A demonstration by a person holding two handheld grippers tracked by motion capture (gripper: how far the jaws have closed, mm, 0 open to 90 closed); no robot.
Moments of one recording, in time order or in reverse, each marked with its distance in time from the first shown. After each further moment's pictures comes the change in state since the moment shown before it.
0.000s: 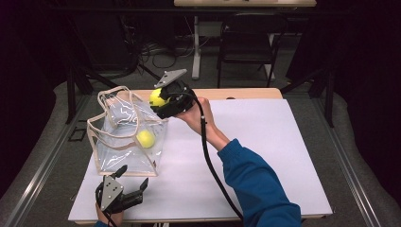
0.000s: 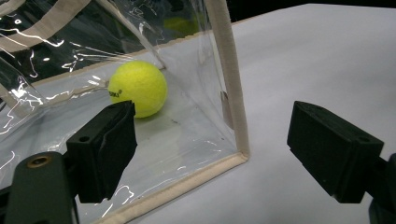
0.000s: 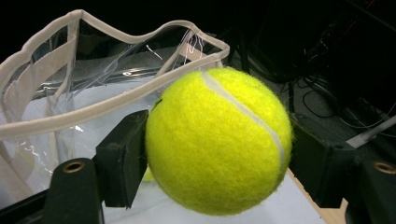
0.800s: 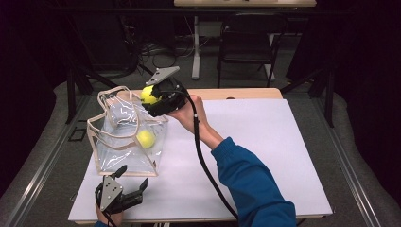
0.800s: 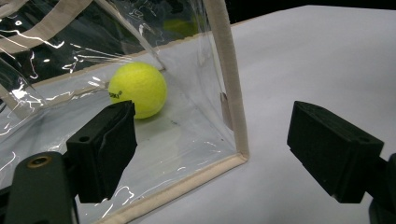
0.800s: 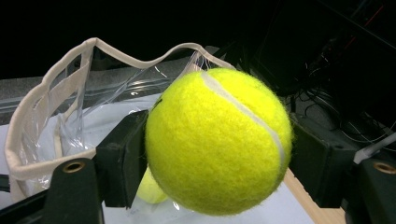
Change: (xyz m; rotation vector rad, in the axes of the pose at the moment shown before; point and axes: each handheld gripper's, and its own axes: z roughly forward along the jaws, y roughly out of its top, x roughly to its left) left arm 0.000 0.000 -0.001 -0.002 -0.004 0.003; right arm 0.010 0.018 0.004 -0.046 0.013 -0.006
